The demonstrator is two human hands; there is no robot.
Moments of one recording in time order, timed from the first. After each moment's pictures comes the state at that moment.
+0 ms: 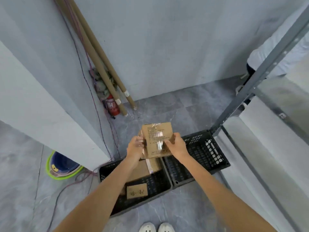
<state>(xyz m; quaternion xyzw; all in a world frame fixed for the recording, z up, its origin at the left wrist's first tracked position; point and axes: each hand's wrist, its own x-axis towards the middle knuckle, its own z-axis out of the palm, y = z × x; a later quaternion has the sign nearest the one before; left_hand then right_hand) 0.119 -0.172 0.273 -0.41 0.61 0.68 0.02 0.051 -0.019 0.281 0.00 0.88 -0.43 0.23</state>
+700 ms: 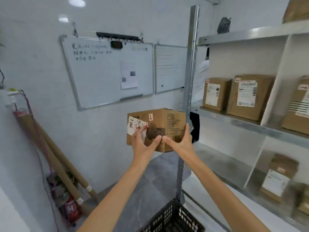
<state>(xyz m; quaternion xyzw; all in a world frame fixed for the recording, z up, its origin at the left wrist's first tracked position) 0.076 -0.024 0.670 0.04 0.74 0.63 -0.22 0.060 0.121 0.669 -0.01 0.79 -0.60 -0.13</state>
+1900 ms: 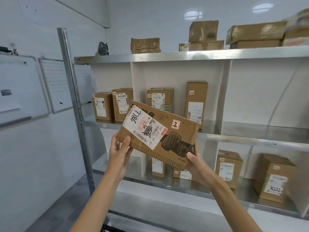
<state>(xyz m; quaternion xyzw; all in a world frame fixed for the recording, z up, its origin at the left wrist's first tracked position) 0.199 0.260 0.706 0.26 0.45 0.85 0.12 0.350 0.463 0.682 0.01 0.69 -0.70 -0.20</state>
